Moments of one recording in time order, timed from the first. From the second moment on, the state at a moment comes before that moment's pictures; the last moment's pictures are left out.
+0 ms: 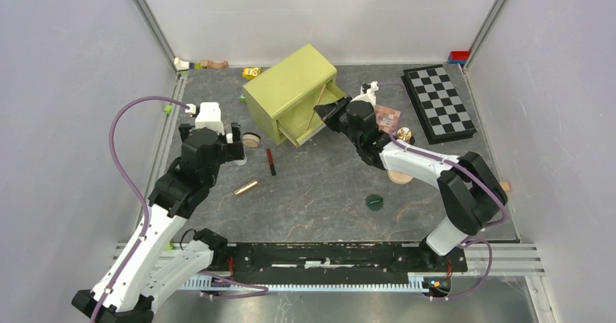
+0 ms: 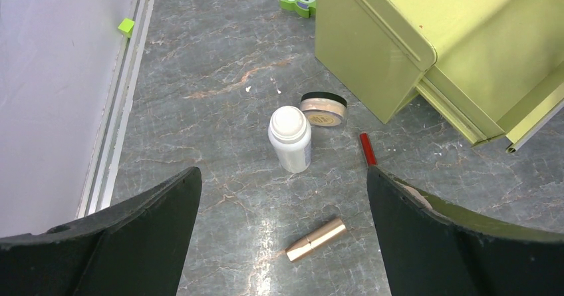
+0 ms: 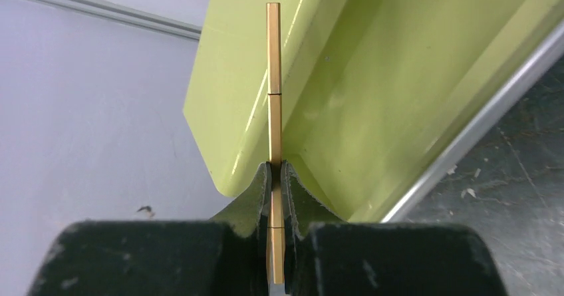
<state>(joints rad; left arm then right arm) -0.46 0.74 0.91 -0.60 -0.52 -0.15 0.66 1.60 0.96 0.41 0.20 1.12</state>
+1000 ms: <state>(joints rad) -0.45 0.74 0.91 -0.60 -0.50 -0.15 0.67 1.66 1.12 0.25 0.28 0.89</state>
